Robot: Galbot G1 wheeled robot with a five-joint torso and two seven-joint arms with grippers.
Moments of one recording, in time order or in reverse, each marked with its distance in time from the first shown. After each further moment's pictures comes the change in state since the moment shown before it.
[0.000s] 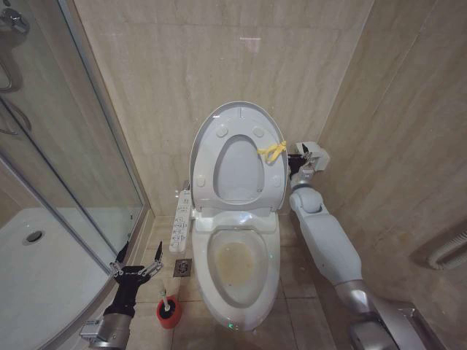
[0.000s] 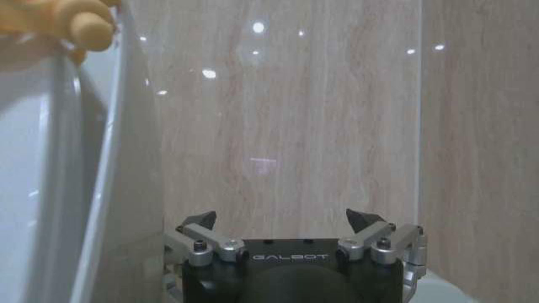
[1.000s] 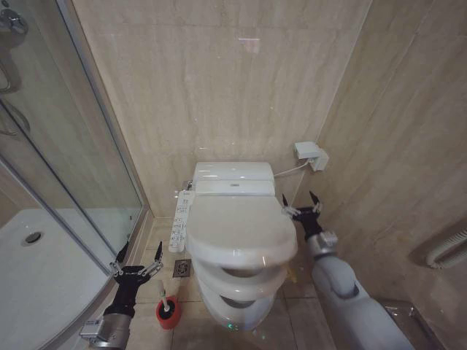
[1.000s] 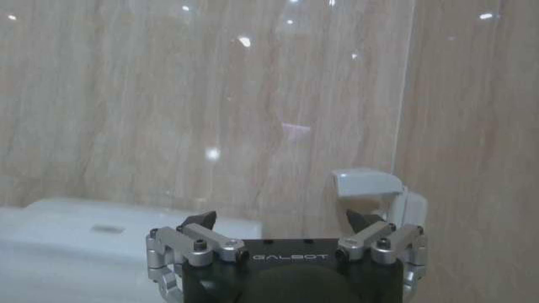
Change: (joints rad) left arm 0.000 0.000 0.000 0.000 0.000 0.000 0.000; right arm -0.677 -0.137 0.076 0.555 0.015 0.016 0.024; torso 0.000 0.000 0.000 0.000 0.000
